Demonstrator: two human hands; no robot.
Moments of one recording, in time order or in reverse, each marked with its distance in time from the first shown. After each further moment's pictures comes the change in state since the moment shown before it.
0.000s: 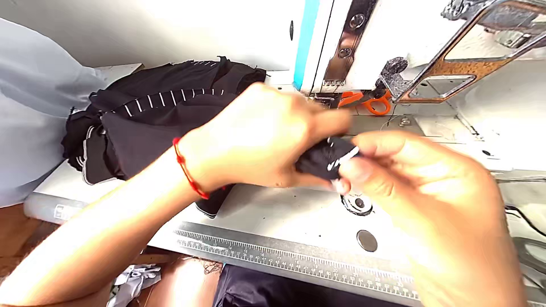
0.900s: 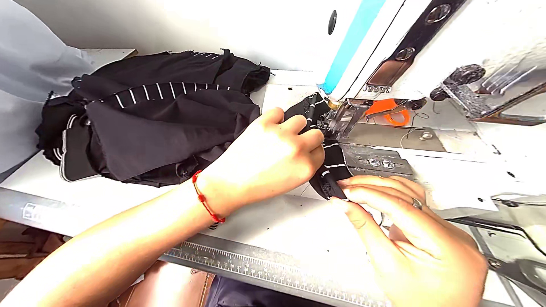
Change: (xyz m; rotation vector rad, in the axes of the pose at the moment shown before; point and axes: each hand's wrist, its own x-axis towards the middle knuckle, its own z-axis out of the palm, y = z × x) left_hand -0.033 0.004 0.043 0.334 0.055 -0.079; right_hand -0.033 0.050 0.003 -0.606 0.153 -0.221
